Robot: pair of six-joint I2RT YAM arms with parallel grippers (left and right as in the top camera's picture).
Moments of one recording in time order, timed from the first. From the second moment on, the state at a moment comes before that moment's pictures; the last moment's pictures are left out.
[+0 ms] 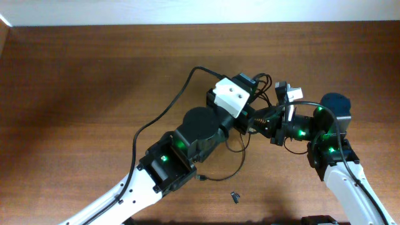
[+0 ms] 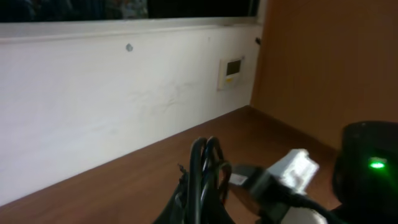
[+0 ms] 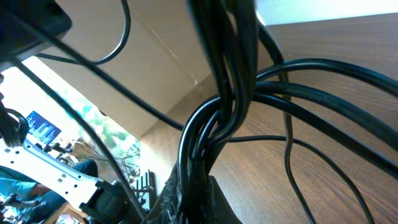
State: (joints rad) left arm -0.88 1.26 1.09 0.11 -0.20 -0.05; right arm 0.05 1.18 0.64 0.26 -1.25 0.39
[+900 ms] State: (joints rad) left arm -0.88 1.26 1.10 -0.42 -0.72 -0.05; right arm -0.08 1.18 0.63 0.84 -1.30 0.70
